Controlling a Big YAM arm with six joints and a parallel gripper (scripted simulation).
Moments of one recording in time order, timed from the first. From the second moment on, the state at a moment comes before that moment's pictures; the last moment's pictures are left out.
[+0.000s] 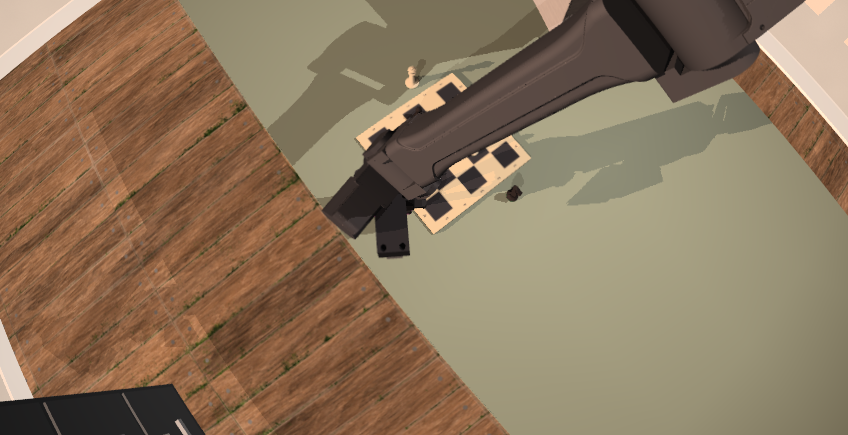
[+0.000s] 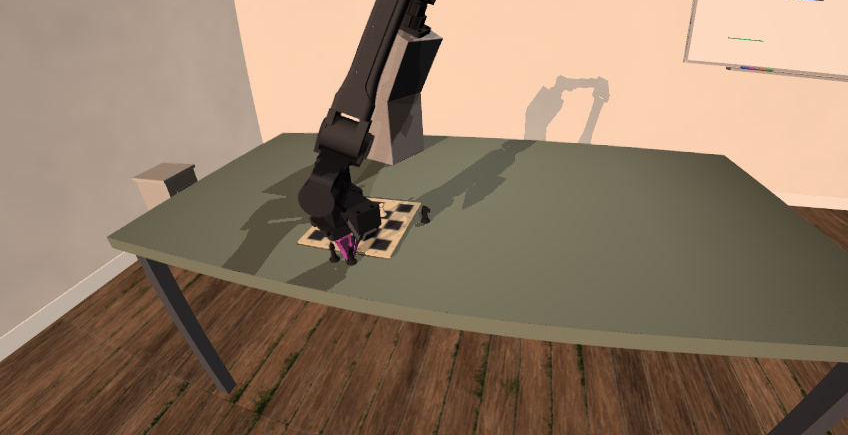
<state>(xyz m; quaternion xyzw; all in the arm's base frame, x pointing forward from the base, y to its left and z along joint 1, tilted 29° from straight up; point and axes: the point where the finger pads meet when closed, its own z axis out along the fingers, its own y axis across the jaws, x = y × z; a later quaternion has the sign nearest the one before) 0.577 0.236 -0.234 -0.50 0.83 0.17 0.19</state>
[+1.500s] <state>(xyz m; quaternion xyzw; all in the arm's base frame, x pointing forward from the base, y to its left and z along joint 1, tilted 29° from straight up) 0.576 0.195 -0.142 -0.50 0.83 0.16 0.20</state>
